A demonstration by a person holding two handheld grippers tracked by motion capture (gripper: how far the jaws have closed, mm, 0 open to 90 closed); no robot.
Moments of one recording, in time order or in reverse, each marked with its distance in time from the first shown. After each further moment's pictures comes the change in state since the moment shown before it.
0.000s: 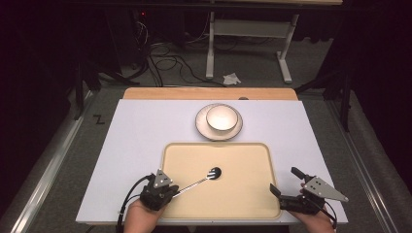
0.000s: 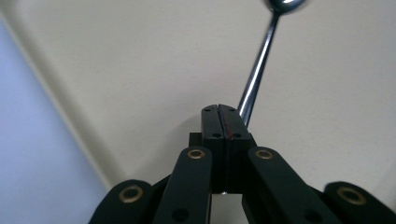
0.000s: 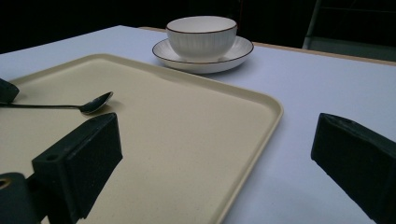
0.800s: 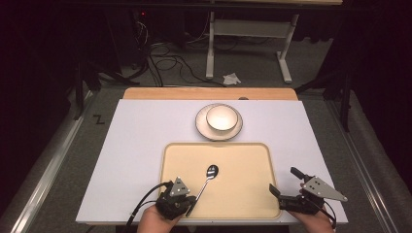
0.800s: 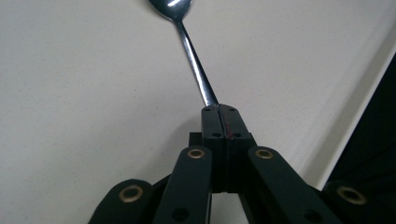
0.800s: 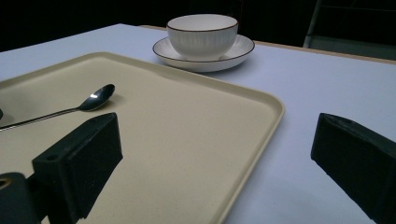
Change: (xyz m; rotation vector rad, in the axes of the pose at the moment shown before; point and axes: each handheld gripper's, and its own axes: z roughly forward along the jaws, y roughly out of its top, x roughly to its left) left arm -0.038 0.009 0.012 0.010 -0.149 0.063; right arm 0.001 0.000 0.001 0.004 0.000 -0.002
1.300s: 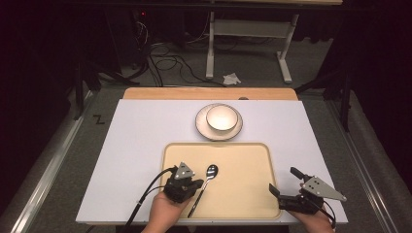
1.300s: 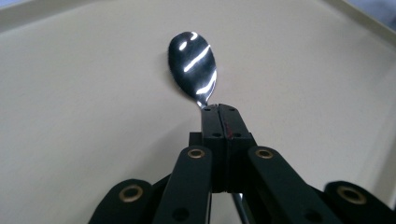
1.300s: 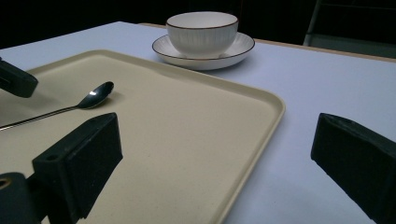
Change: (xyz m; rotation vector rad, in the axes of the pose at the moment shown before) left arm 0.015 0.038 0.019 -0.107 0.014 -0.086; right arm -0.001 -0.001 0.001 0.006 -0.002 0.002
